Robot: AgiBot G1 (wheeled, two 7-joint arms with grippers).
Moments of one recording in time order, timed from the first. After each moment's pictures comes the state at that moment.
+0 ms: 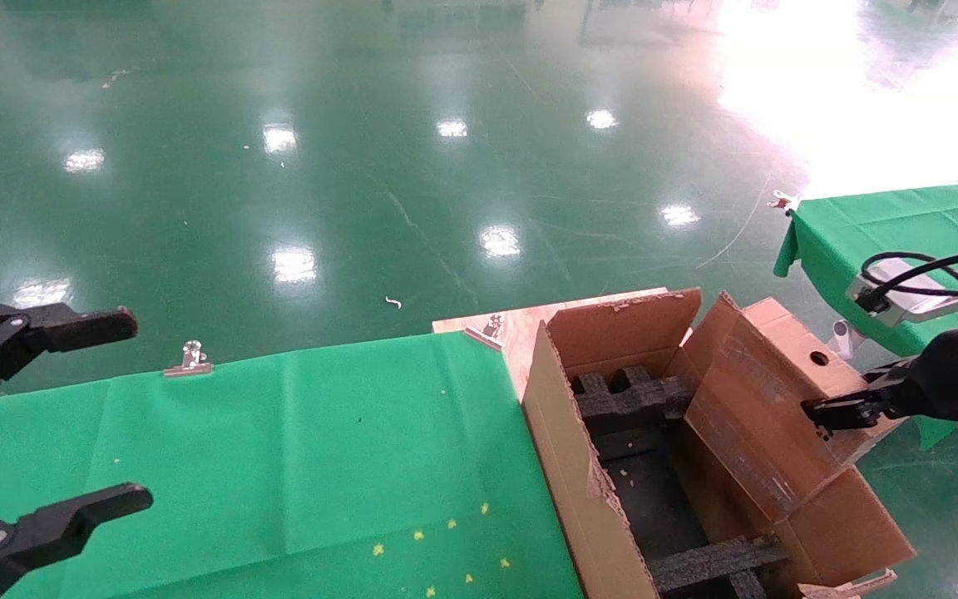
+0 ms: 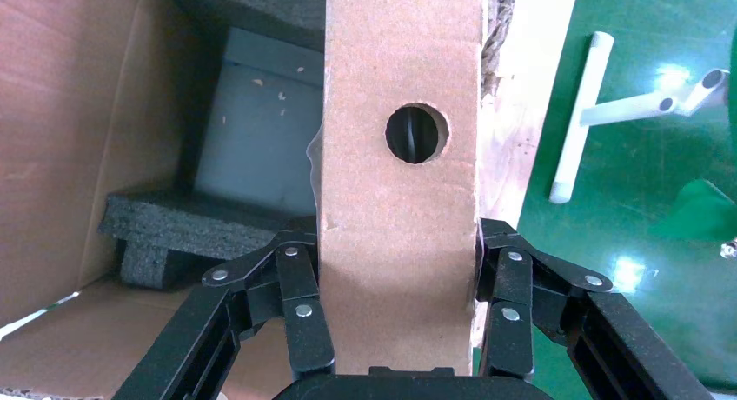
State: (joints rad) left arm -1.08 0.58 0.35 -1.25 0.67 1.46 -0.14; right arm 2.19 -0.21 -1.61 1.36 -1.61 -1.28 1.24
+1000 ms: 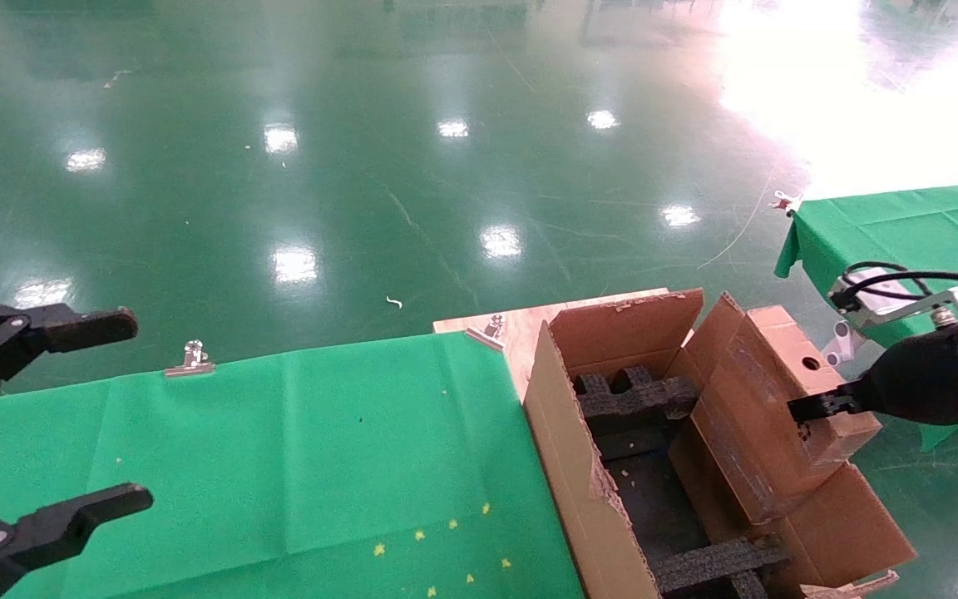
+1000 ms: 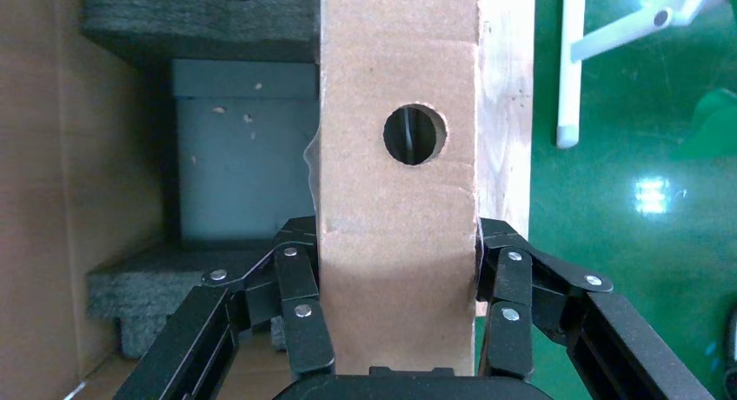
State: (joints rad) left arm -1.08 0.58 0.35 -1.25 0.67 1.46 -0.14; right arm 2.07 -0.29 -1.68 1.35 -1.74 -1.16 1.65
